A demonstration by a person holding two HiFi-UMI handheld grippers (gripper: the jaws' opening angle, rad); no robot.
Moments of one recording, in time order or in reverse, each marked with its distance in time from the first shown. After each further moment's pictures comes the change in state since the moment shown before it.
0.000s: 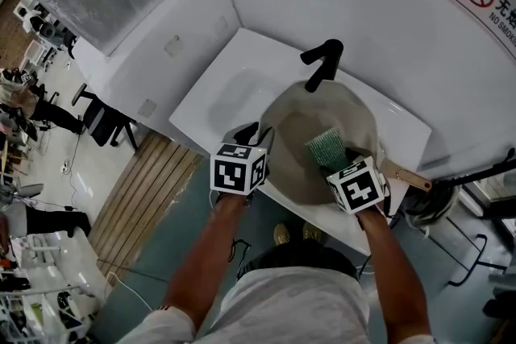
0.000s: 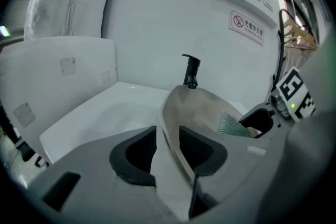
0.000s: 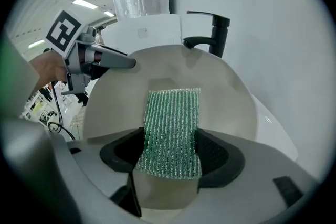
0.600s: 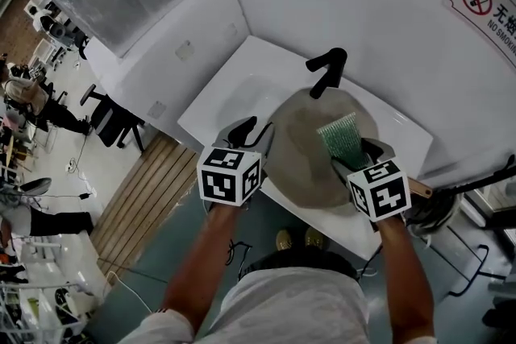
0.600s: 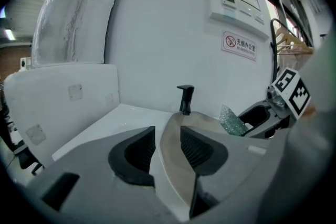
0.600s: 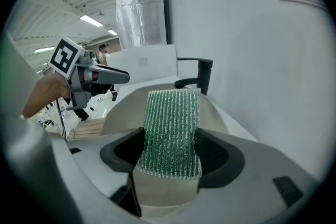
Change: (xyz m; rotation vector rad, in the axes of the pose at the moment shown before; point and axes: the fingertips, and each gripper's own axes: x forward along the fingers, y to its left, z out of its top) left arm -0.049 -0.008 0.055 0.030 -0.163 0.016; right arm -0.065 -0.019 0.050 0.015 -0.211 -0.011
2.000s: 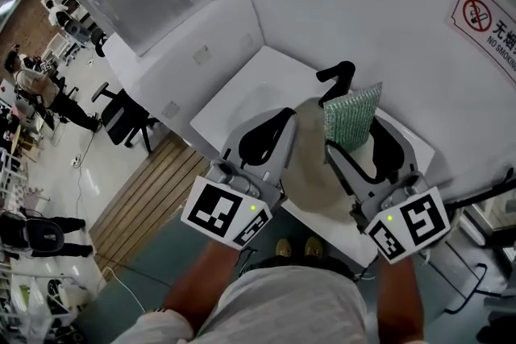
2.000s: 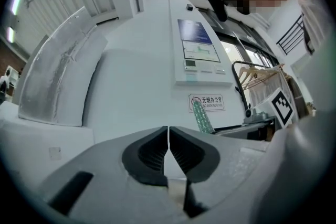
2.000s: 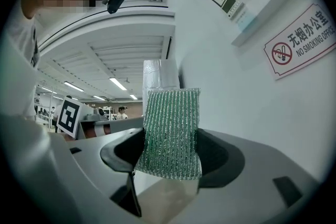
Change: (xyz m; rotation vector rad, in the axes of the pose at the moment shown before) left arm -0.108 -0.091 0.138 0.138 -0.612 -0.157; right arm -0.138 0.049 0.146 -0.001 -0.802 0.168
